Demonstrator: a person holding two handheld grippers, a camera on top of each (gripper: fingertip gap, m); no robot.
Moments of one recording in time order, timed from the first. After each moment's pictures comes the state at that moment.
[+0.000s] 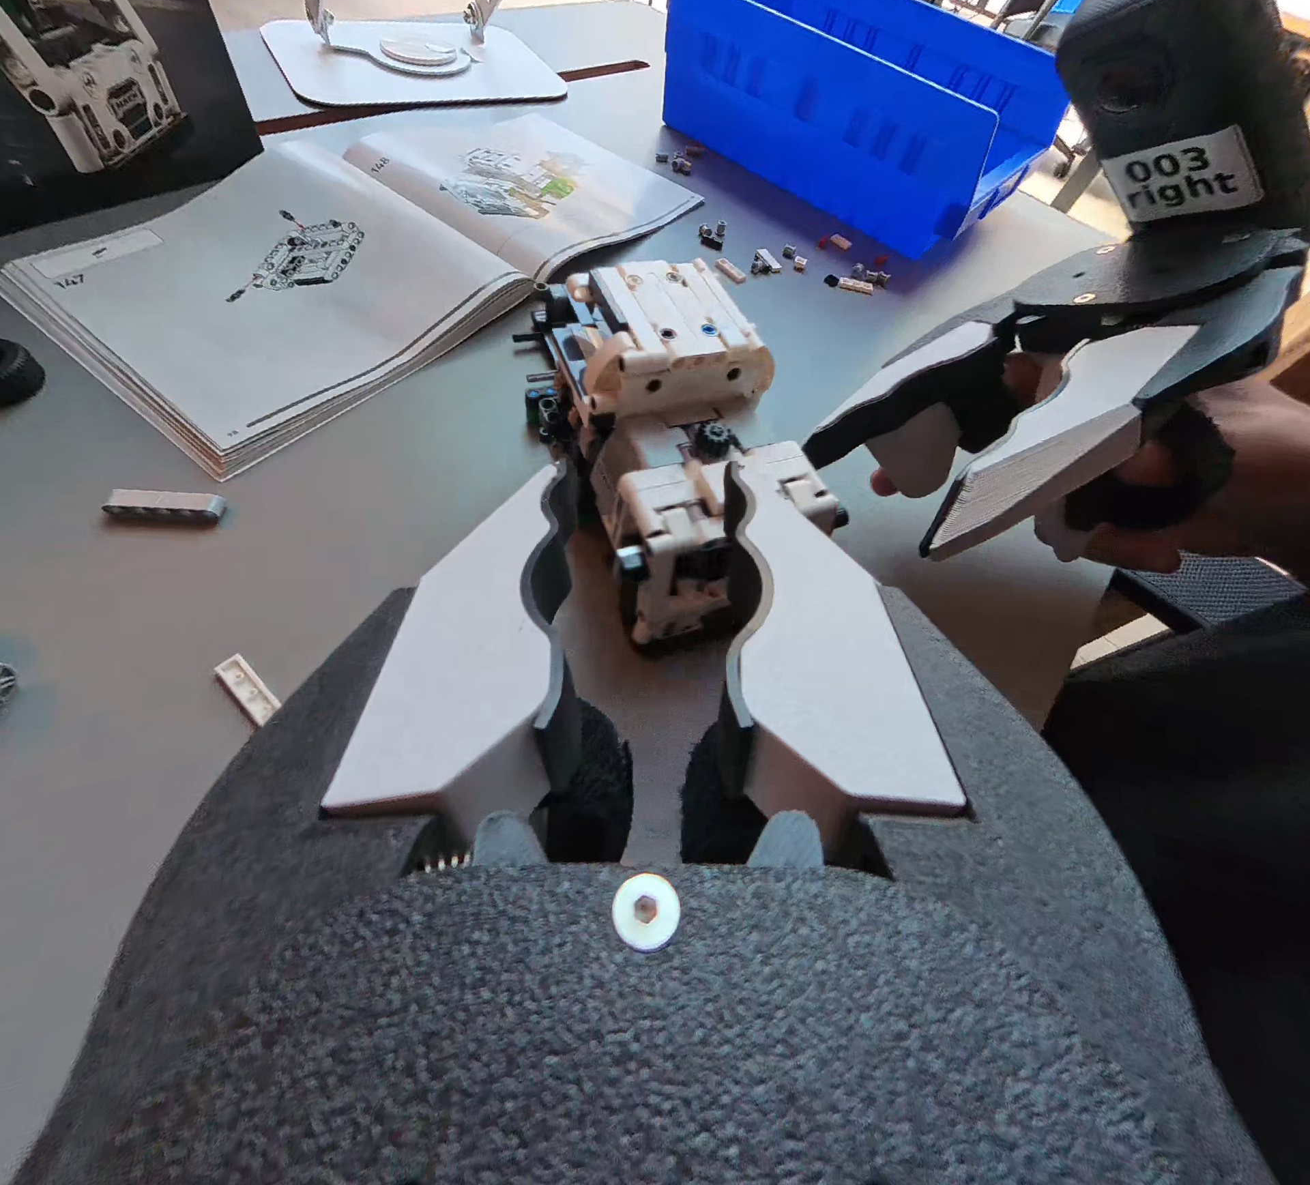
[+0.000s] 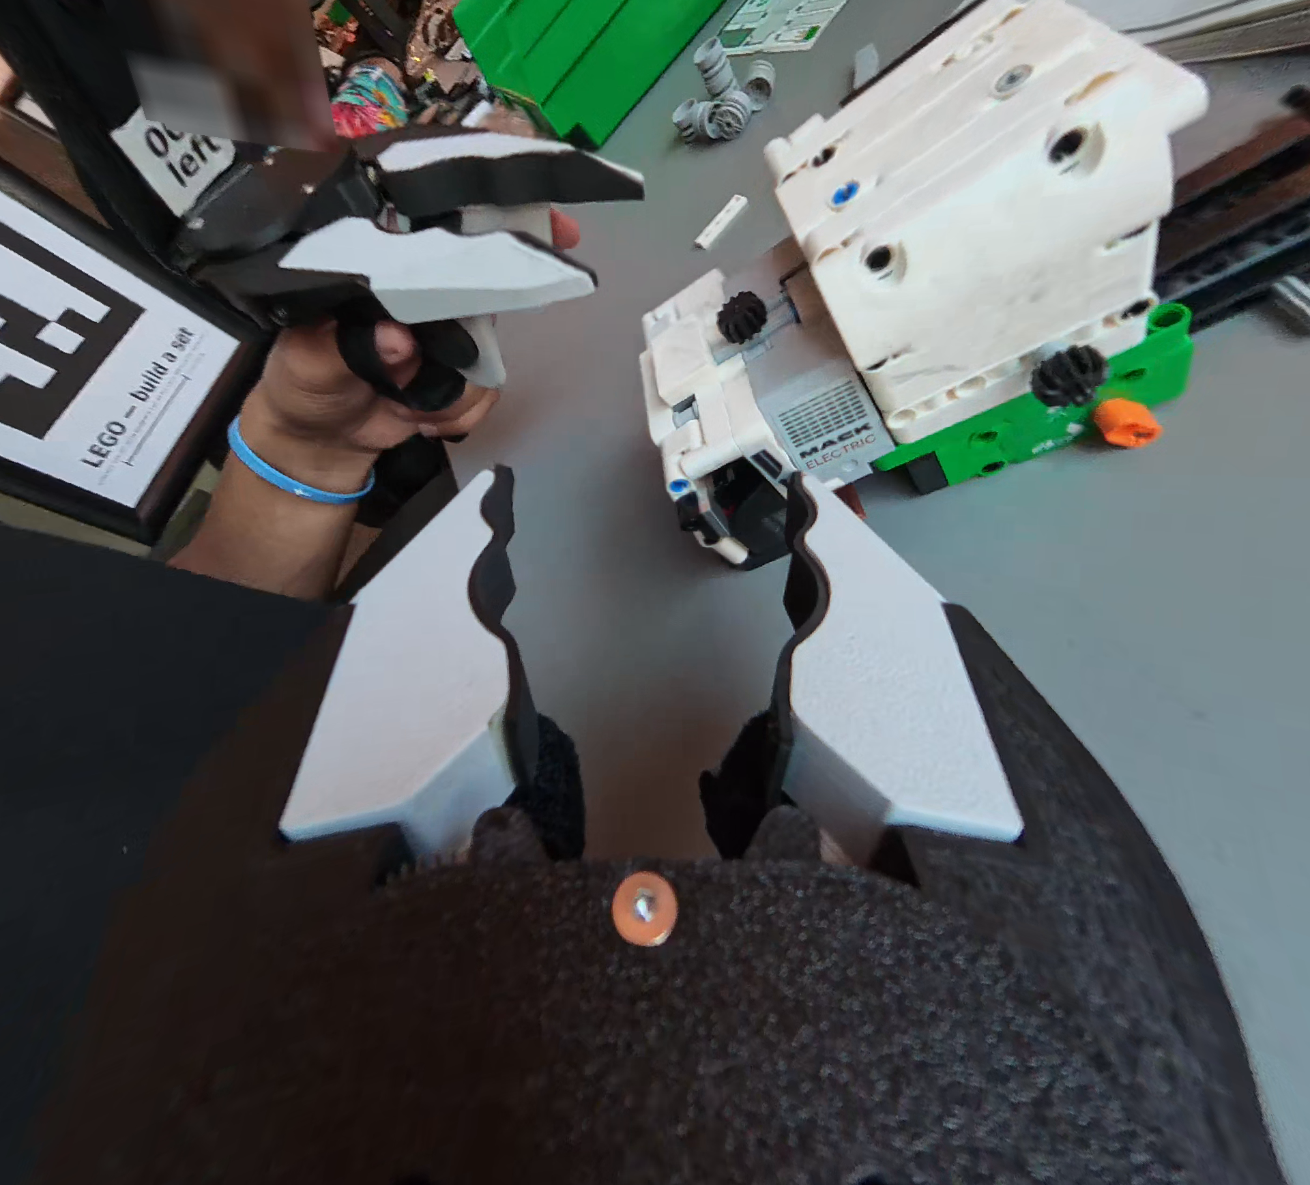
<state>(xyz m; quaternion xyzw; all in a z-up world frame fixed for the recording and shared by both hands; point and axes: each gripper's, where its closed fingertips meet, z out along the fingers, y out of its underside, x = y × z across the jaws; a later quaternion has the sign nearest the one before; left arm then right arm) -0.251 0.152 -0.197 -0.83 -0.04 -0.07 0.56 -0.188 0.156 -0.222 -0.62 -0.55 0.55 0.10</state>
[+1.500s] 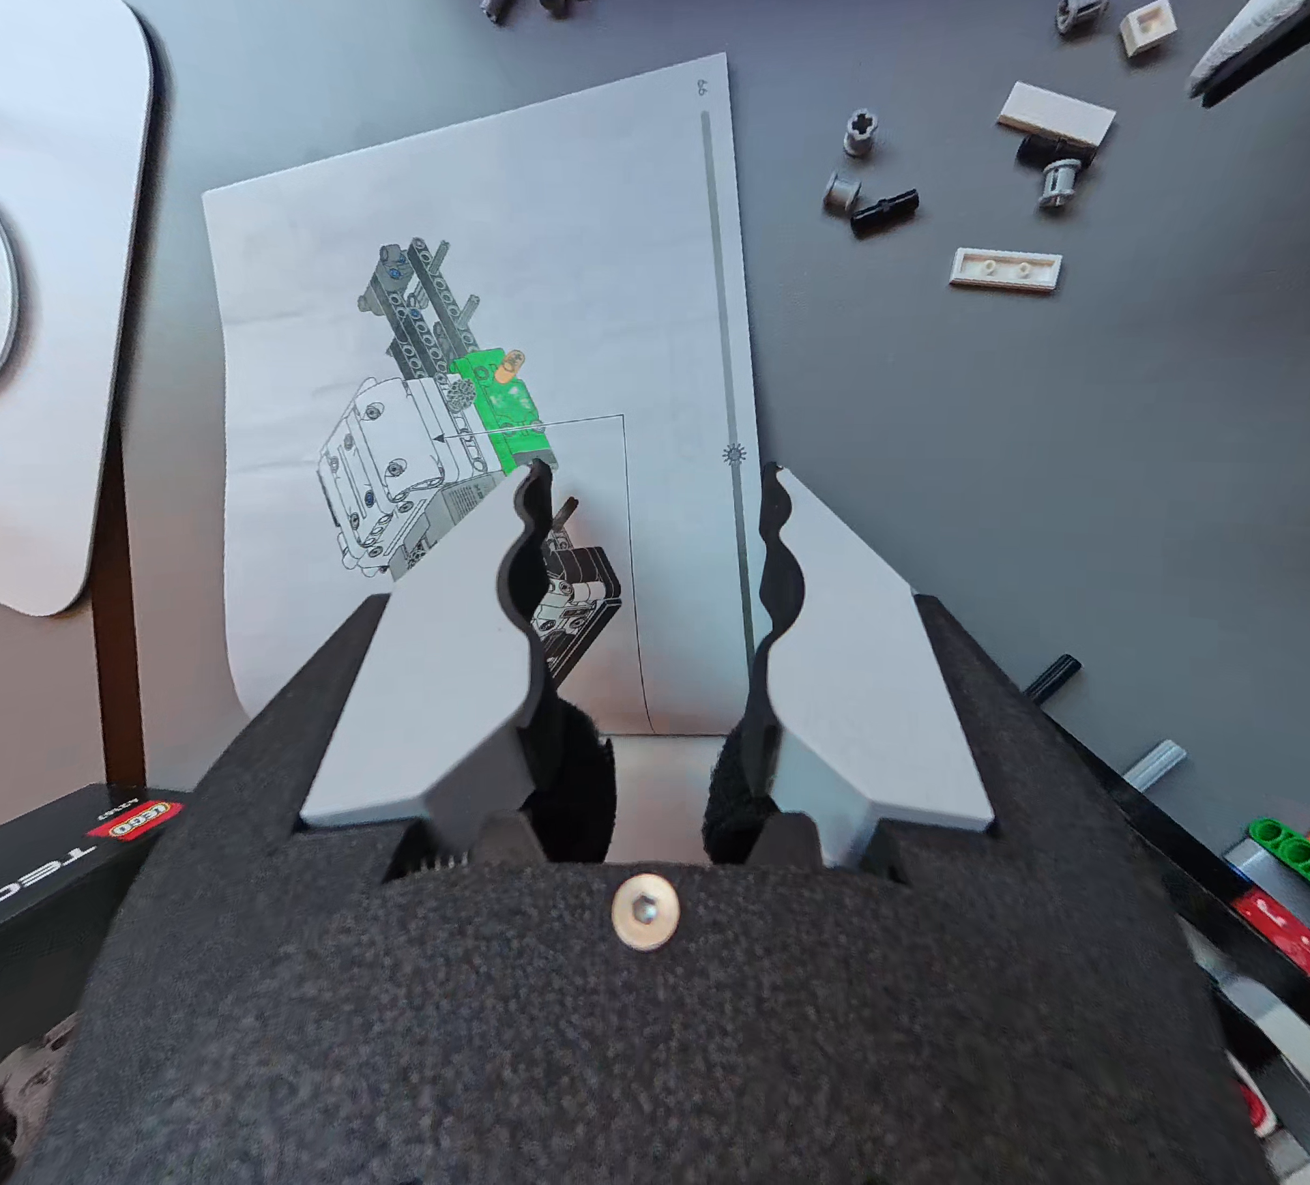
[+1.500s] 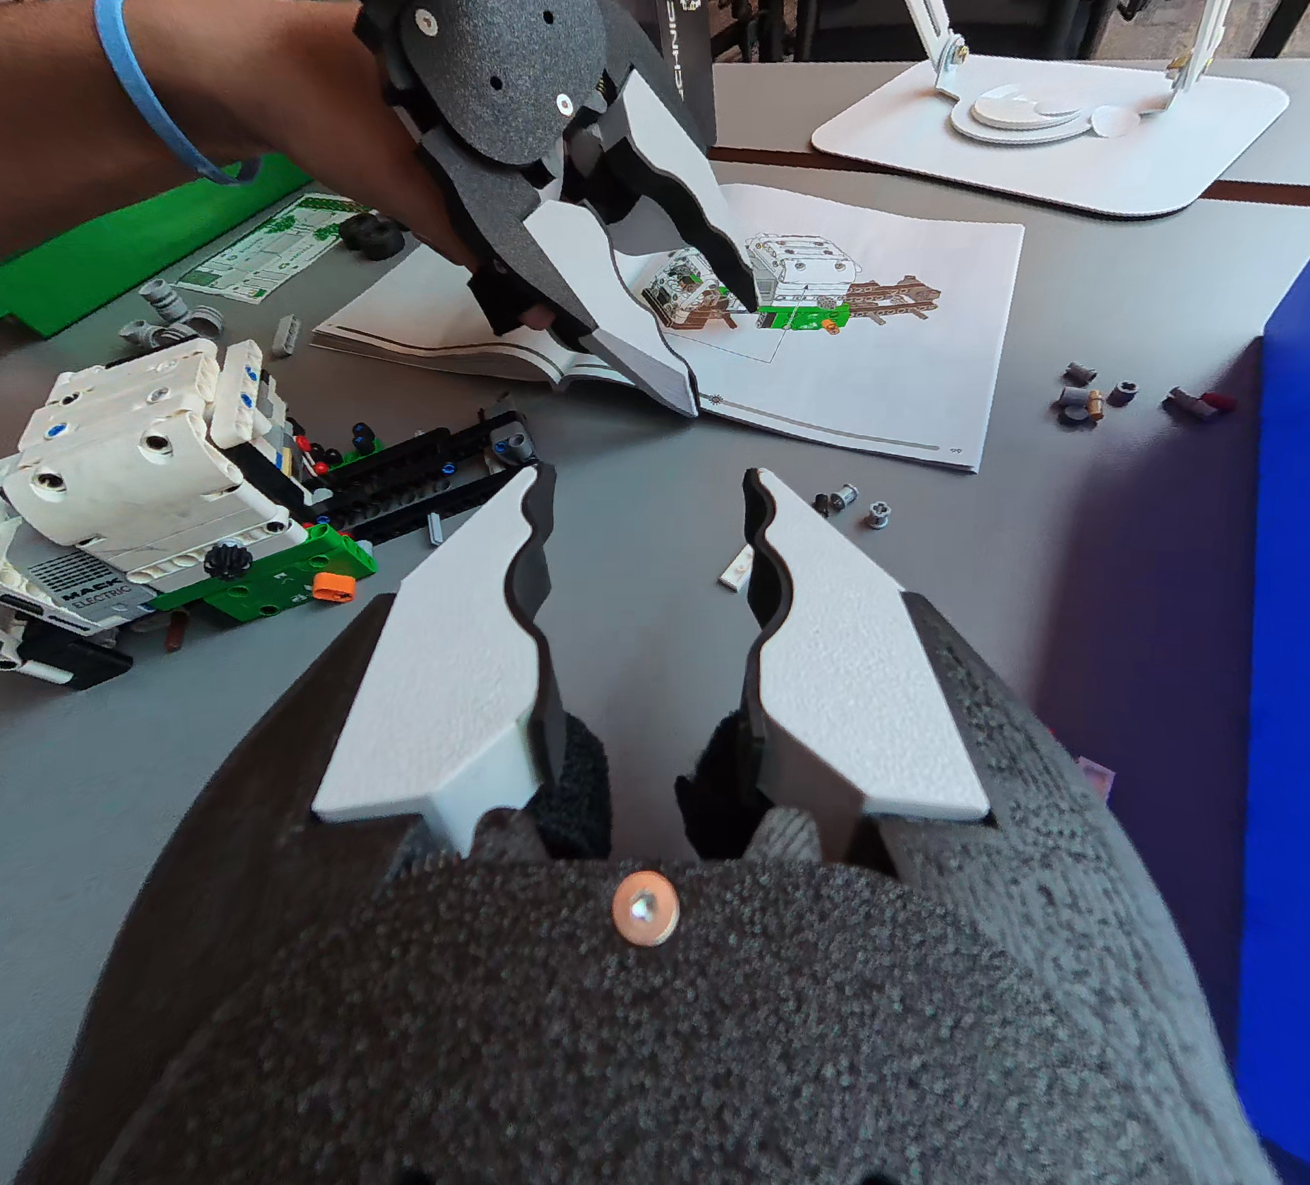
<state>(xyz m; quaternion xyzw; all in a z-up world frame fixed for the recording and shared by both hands) -0.276 0.433 -0.276 -0.89 0.37 0.01 0.26 -0.182 0.384 -0.222 -0.67 -0.48 0.41 0.39</state>
